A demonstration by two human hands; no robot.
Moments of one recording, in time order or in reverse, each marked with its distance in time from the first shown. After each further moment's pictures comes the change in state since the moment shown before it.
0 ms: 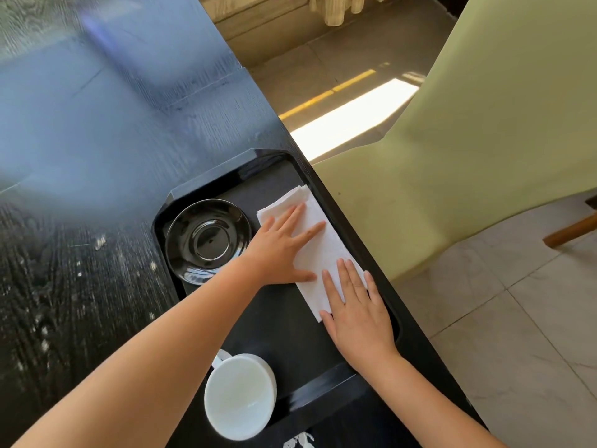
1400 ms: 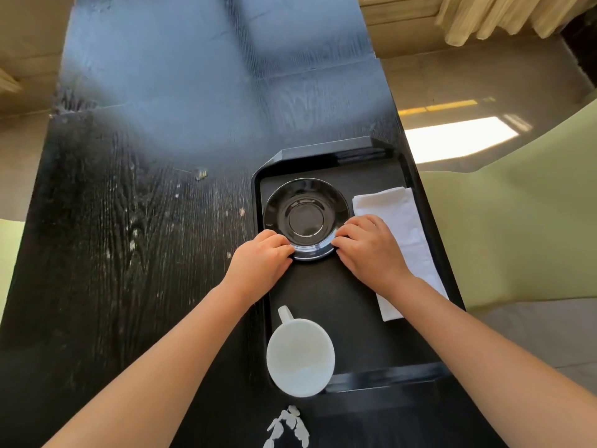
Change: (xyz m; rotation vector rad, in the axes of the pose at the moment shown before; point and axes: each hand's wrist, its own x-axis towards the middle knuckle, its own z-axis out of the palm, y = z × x) left_hand -0.146 -0.055 0.067 -0.163 0.591 -0.288; right_hand 0.113 -0.060 -0.023 0.122 0.273 -0.662
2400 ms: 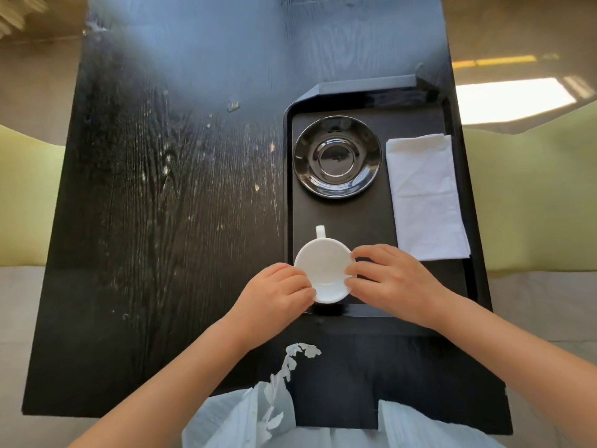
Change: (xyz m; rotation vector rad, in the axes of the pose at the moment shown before) left_hand -0.130 0.079 -0.018 -0.129 -0.005 0.151; right_hand -0.090 -0.055 -0.036 0.168 -0.112 -0.516
